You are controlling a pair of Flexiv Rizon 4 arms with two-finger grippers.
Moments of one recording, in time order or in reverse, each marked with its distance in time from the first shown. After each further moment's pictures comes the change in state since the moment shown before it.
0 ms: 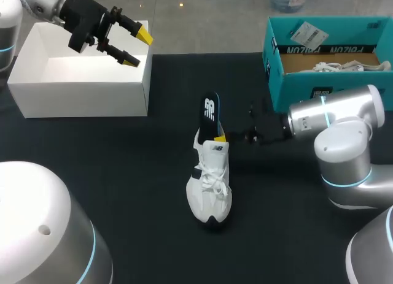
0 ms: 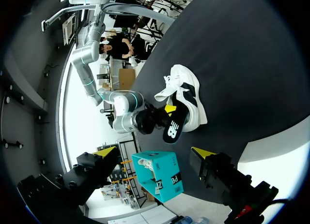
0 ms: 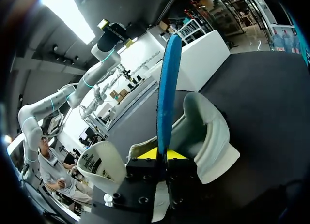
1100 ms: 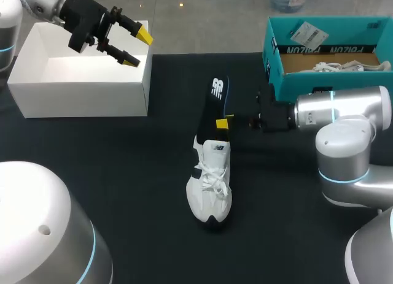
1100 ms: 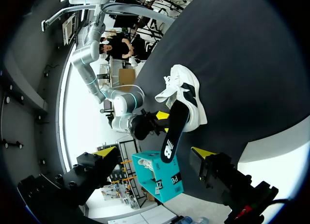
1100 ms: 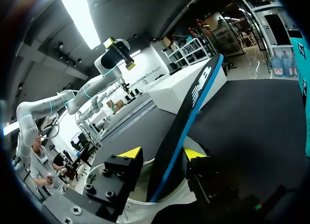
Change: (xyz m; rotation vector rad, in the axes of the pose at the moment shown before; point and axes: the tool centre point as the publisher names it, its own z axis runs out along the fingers) left arm 0.000 0.000 0.000 0.000 0.000 0.000; right arm -0.014 0.046 -0.017 -0.135 -0.039 -0.088
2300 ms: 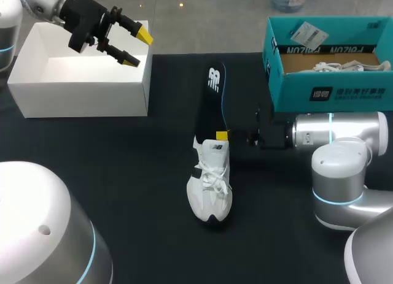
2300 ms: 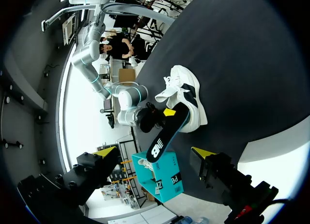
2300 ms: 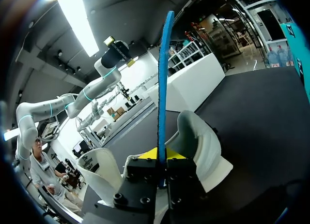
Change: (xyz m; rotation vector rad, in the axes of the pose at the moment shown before) left arm 0.000 0.000 0.000 0.000 0.000 0.000; right arm 0.010 -0.036 0.009 -0.062 0.004 0.066
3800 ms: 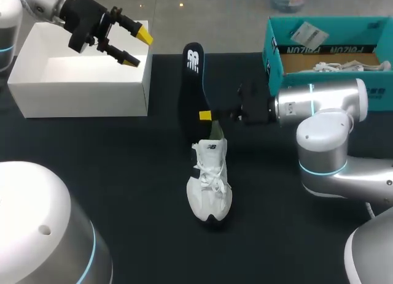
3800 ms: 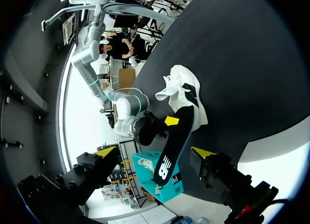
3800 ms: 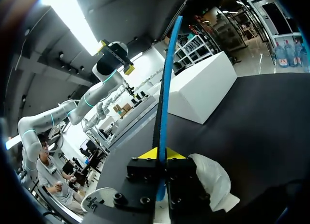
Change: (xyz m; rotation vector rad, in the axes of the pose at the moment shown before) left arm 0.000 0.000 0.000 0.000 0.000 0.000; right arm 0.008 0.054 0.040 0.054 0.065 0.017
